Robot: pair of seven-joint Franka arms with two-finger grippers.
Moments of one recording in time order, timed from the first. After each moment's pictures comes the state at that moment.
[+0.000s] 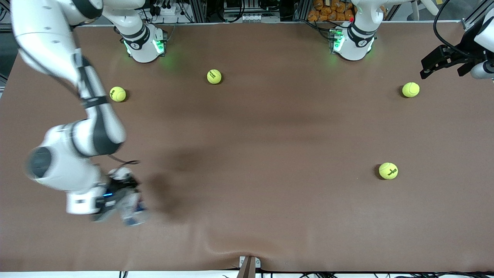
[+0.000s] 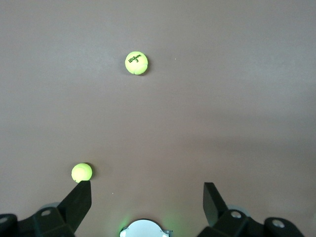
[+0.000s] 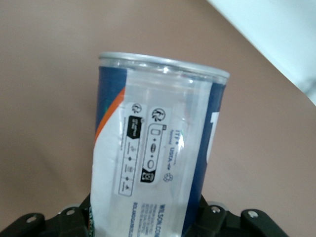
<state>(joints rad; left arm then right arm) 0.07 -0.10 -0.16 -1.55 0.00 1.42 -0.15 0.07 0.69 0.21 -1.34 -0.05 2.15 -0.65</state>
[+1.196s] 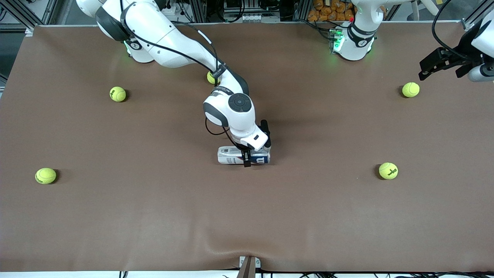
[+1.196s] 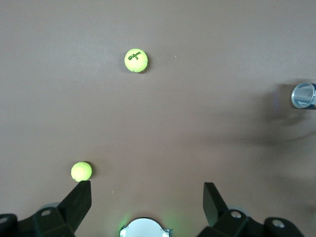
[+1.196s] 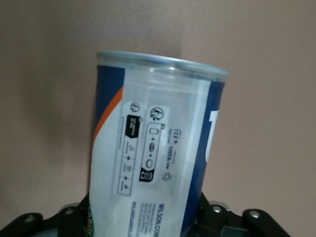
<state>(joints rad) 0.07 -0.09 -0.16 -1.56 0.00 1.42 -0.15 0.61 0.88 0.19 -1.38 -0.41 2.38 -0.70</state>
